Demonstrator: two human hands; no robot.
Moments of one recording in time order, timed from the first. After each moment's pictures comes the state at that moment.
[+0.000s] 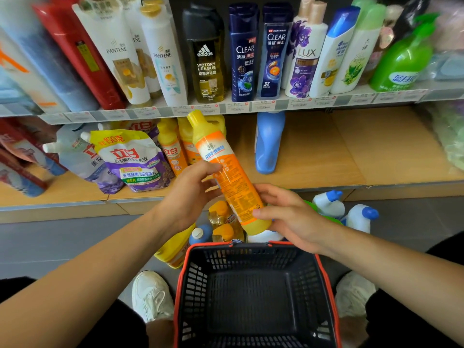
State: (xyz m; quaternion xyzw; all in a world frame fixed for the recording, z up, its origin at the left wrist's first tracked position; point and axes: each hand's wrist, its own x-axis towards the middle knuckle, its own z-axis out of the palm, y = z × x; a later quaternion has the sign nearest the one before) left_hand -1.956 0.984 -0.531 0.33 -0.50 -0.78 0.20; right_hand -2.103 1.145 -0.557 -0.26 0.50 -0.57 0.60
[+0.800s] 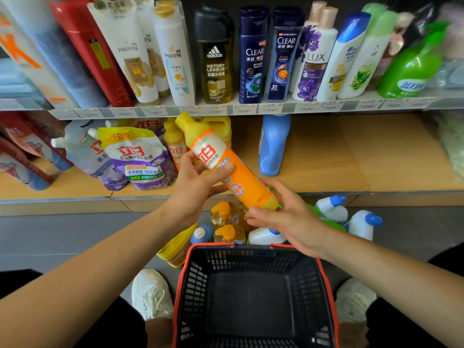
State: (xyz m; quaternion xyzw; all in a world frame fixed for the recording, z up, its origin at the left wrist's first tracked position) left_hand -1.957 0.985 -0.535 0.34 -0.52 -0.73 0.29; right_hand -2.098 1.140 -0.558 -0.26 0.55 -0.57 0.54
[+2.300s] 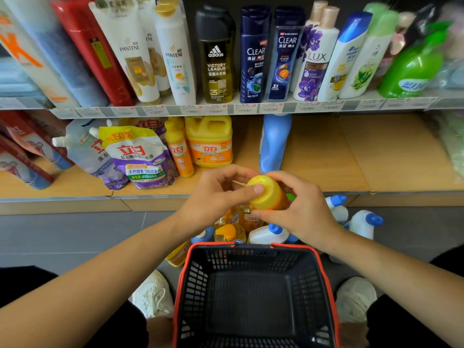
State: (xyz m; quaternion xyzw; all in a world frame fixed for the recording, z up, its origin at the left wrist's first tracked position) left_hand -1.956 1.018 -0.517 0.23 -0.70 -0.65 0.20; right_hand -2.110 1.145 -0.545 -0.52 0.64 -0.52 0.20
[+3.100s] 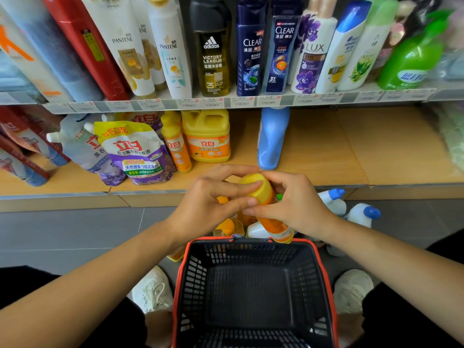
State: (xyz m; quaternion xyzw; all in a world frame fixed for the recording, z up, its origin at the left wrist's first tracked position) left_hand -1.939 1.016 -0.528 0.07 -0.87 -0.40 0.28; right_hand -2.111 1.137 -0.543 -0.54 0.61 -0.50 0.30
